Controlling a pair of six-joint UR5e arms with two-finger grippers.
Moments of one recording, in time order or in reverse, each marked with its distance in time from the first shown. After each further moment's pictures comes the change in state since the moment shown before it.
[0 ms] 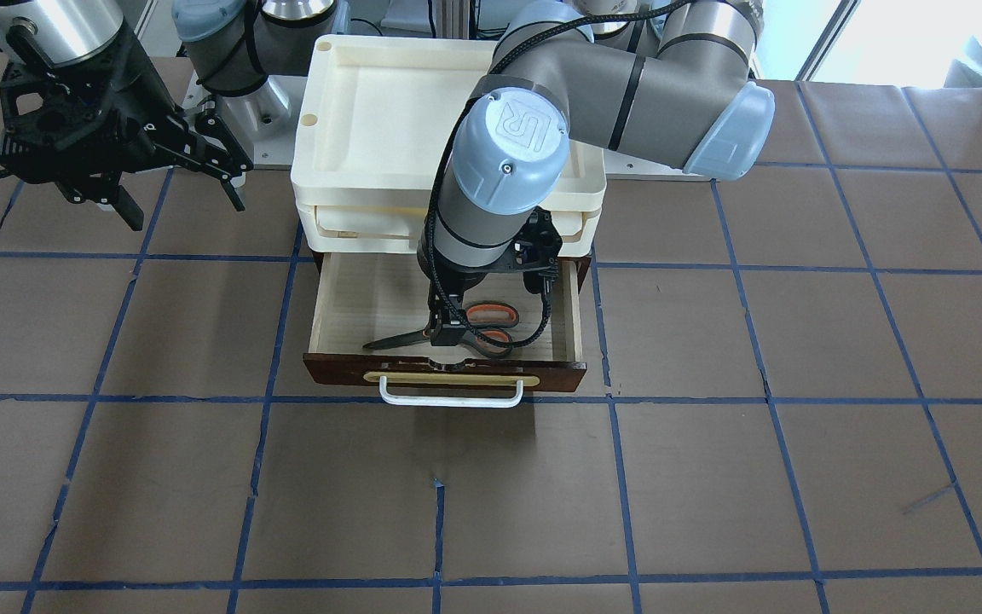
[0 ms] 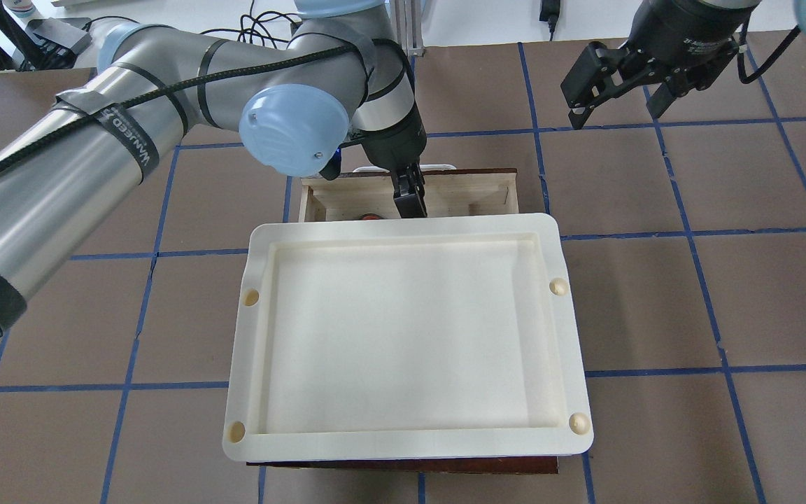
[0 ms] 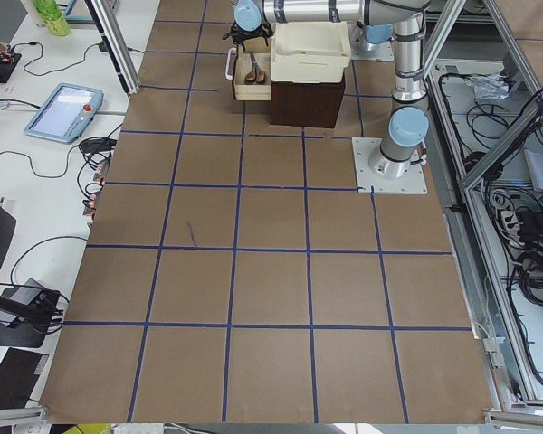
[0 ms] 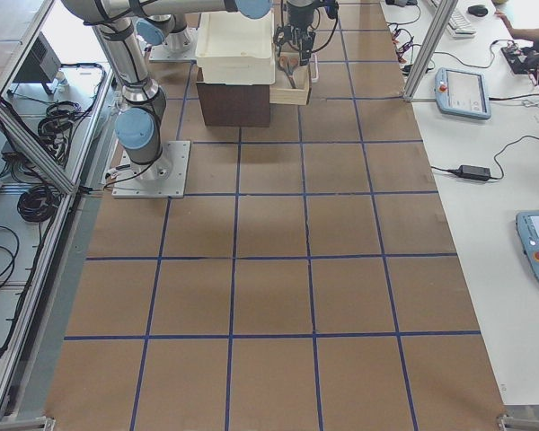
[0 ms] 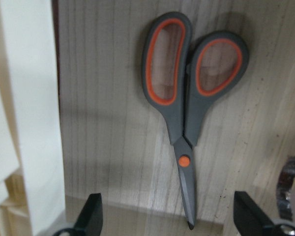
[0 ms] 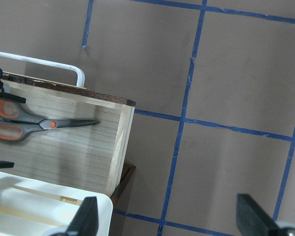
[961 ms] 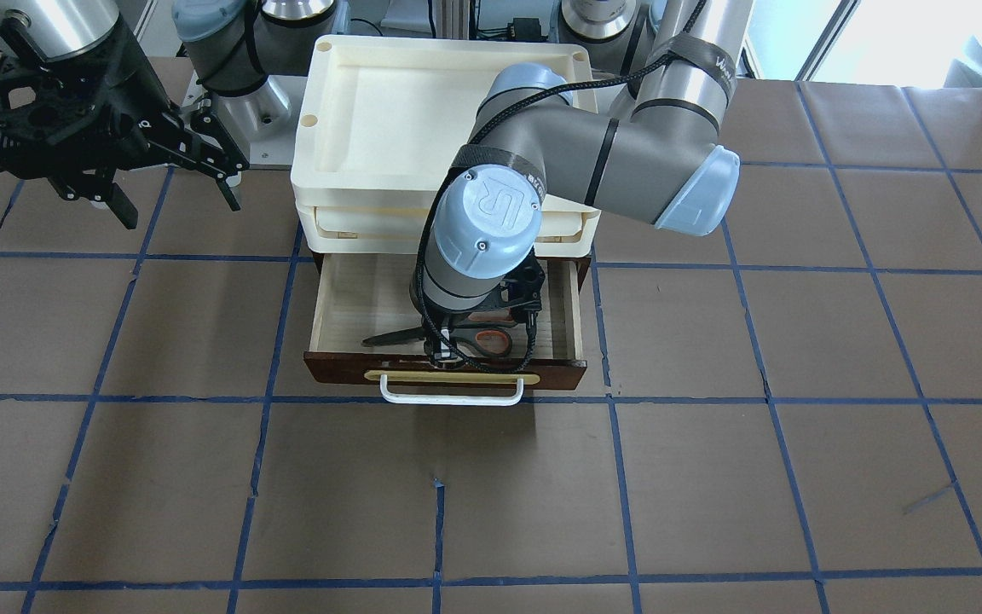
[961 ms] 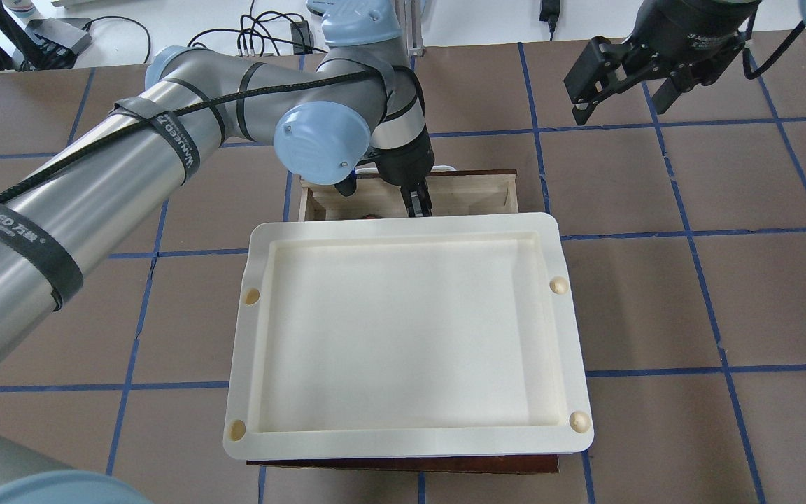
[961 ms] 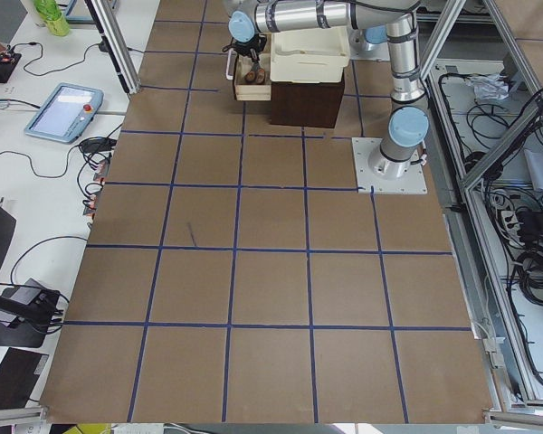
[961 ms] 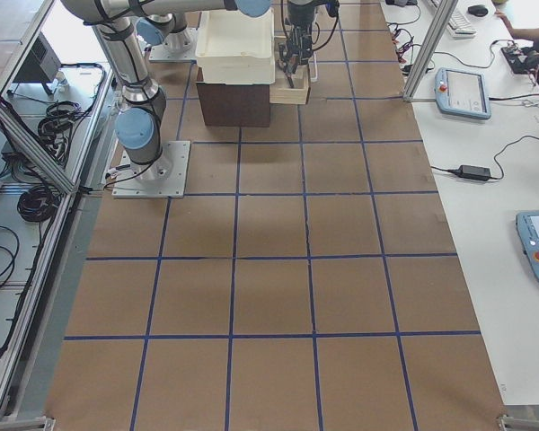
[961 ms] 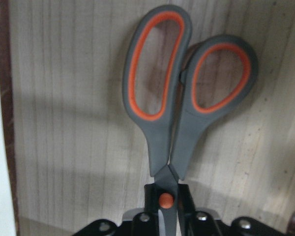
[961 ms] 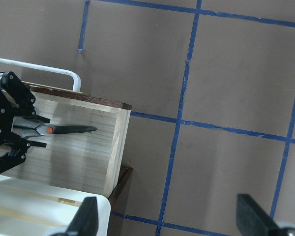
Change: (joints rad) left arm -0.019 -0.092 0.001 0.012 -0.007 -0.072; right arm 0.000 0.000 -0.004 -0.003 -0.003 0.006
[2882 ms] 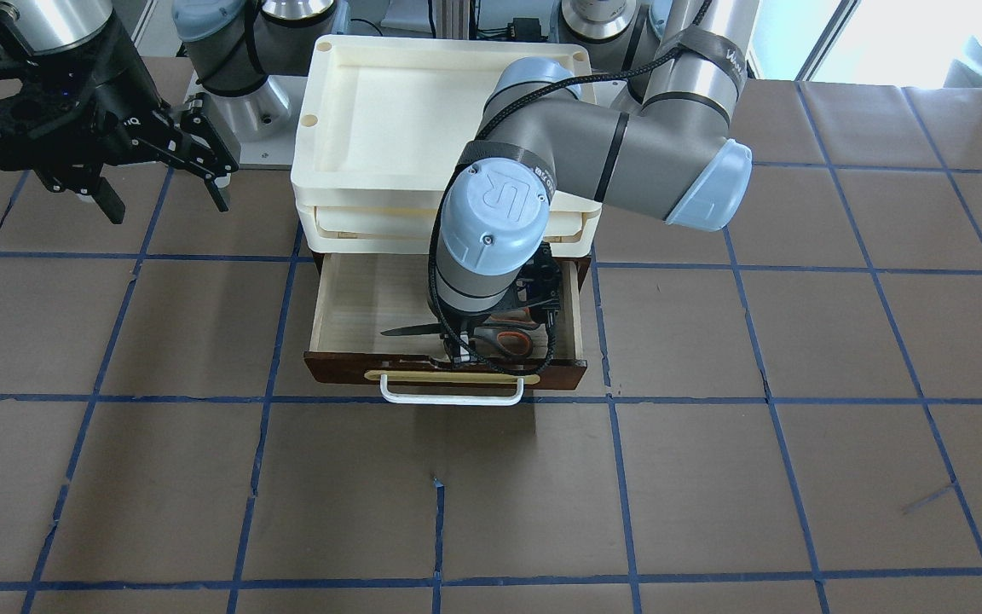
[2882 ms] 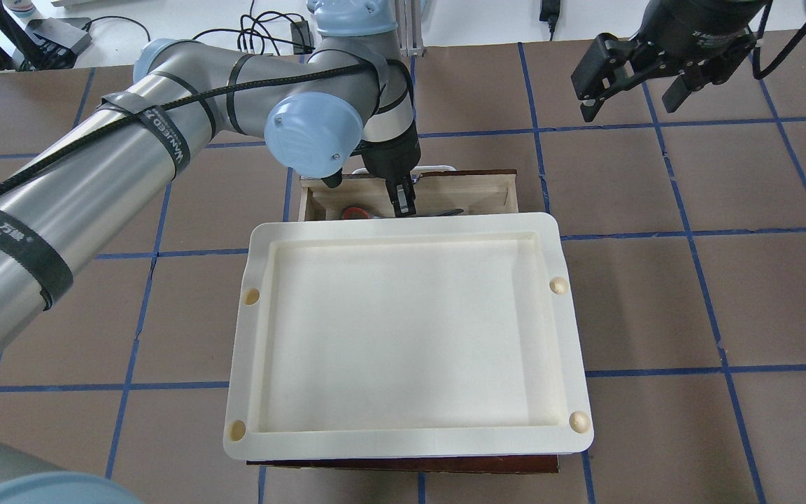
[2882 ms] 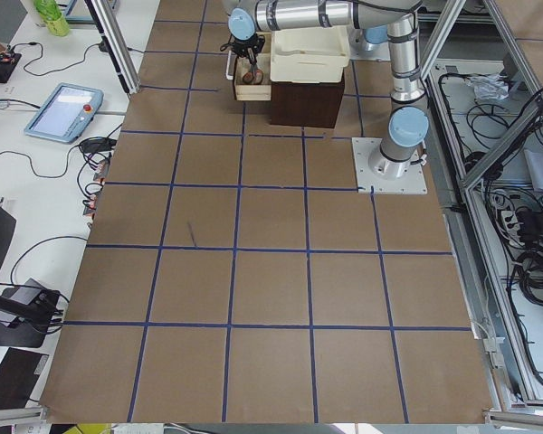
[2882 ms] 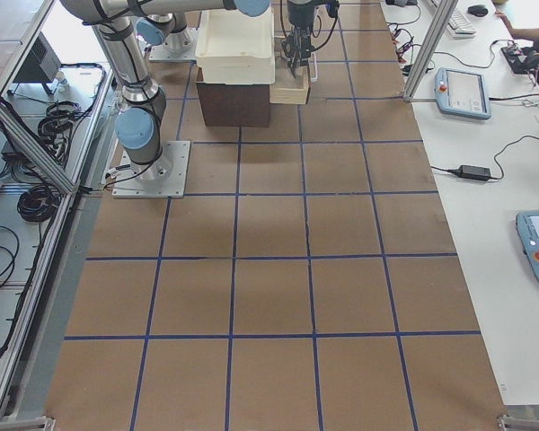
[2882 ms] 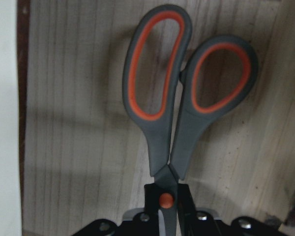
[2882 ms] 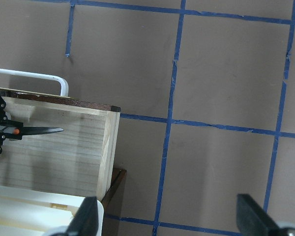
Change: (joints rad) left arm 0.012 0.003 0.010 -0.008 0.086 -0.016; right arm -0.002 -0.006 -0.002 -0.007 -0.036 0.051
